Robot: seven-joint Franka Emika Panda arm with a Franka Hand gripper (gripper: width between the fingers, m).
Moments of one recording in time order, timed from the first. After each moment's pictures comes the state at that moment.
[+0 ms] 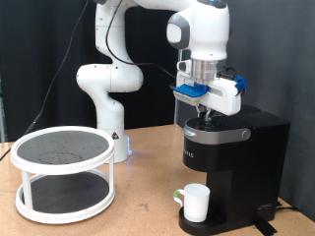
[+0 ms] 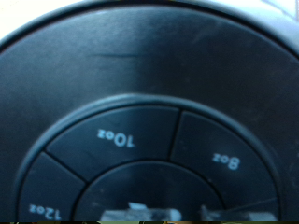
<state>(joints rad) -0.28 -0.05 0.46 -2.11 0.10 2.03 2.29</state>
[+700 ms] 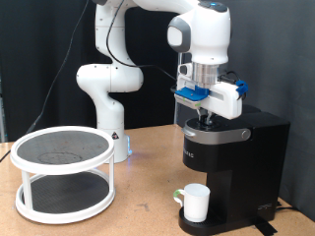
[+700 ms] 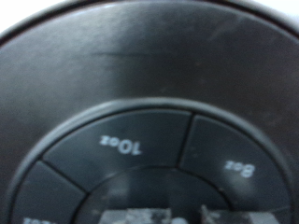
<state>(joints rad) -0.28 -0.02 0.46 -2.09 0.10 2.00 2.29</state>
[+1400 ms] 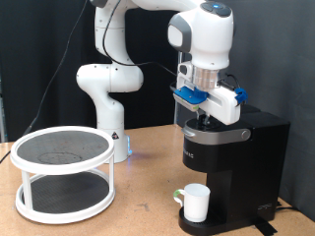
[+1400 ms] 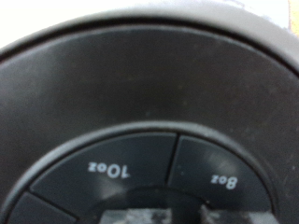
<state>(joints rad) -0.29 0.06 0.45 -1.98 0.12 1.86 2.31</state>
